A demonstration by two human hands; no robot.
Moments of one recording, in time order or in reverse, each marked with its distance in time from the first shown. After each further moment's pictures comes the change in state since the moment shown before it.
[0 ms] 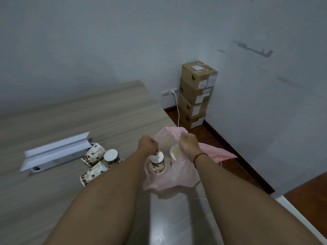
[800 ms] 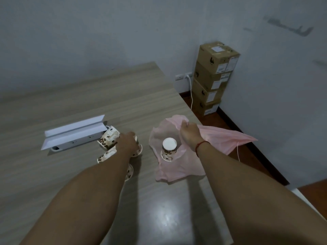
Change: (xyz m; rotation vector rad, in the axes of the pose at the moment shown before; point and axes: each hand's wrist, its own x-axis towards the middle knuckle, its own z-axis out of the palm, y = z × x) left_hand 0.031 -0.108 -0.090 0.673 0.151 -0.025; right_hand 0.003 -0.006 0.062 -0.101 -0.086 -0.020
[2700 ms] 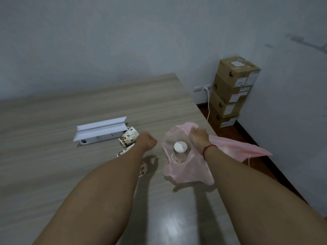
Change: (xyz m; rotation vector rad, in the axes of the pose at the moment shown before) left_hand -0.059 0.021 -0.040 -0.414 0.031 -0.036; right_hand -0.028 -0.013 0.000 -0.001 -0.034 0.018
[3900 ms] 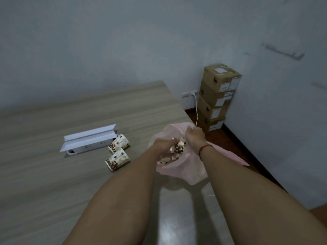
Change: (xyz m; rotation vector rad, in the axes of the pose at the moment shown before) left_hand -0.029 0.068 0.055 -0.577 -0.389 -0.141; right_hand -0.013 -0.008 -0.038 0.024 0.079 -0.021
